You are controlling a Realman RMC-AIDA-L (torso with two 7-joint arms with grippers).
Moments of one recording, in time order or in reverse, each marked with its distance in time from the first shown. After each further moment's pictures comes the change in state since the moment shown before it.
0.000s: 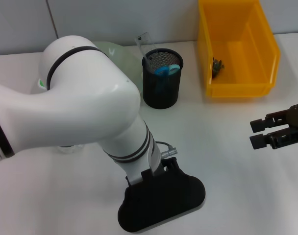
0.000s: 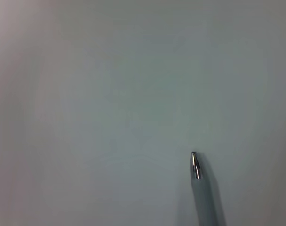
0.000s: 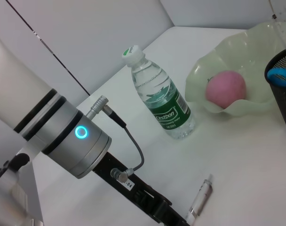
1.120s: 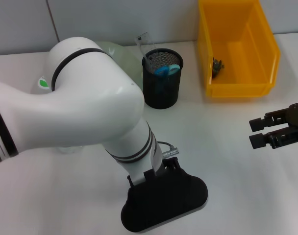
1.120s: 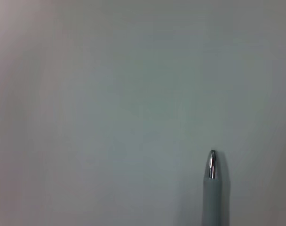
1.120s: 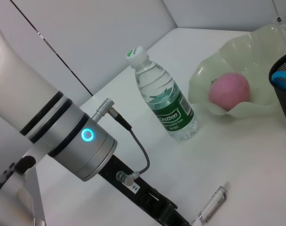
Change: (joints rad) left arm -0.019 0.000 0.021 -0.021 -0.011 -0.022 -0.018; right arm 0.003 0.000 0.000 -0.001 0.004 -0.006 -0.006
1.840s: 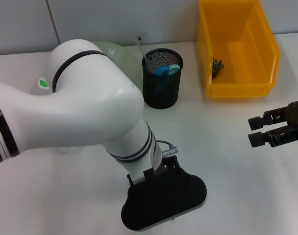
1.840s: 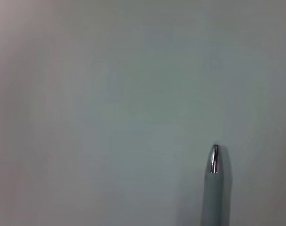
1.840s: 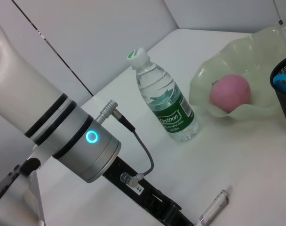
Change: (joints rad) left arm -0.004 0.000 0.009 -0.019 0.000 -0.024 -0.003; right arm 0.006 0.000 0.000 0.000 0.000 0.002 -0.002
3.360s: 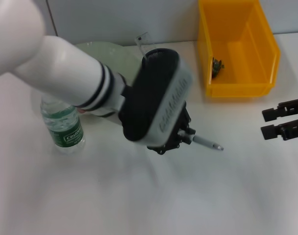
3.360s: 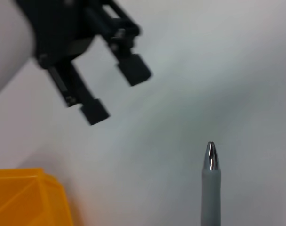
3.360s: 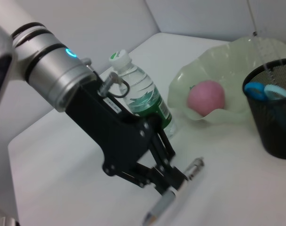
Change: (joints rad) left arm 0.174 0.002 -0.492 0.068 -0.226 0.027 -0.116; right arm -0.033 -0.004 0.020 -0.101 0.002 -0.008 0.000
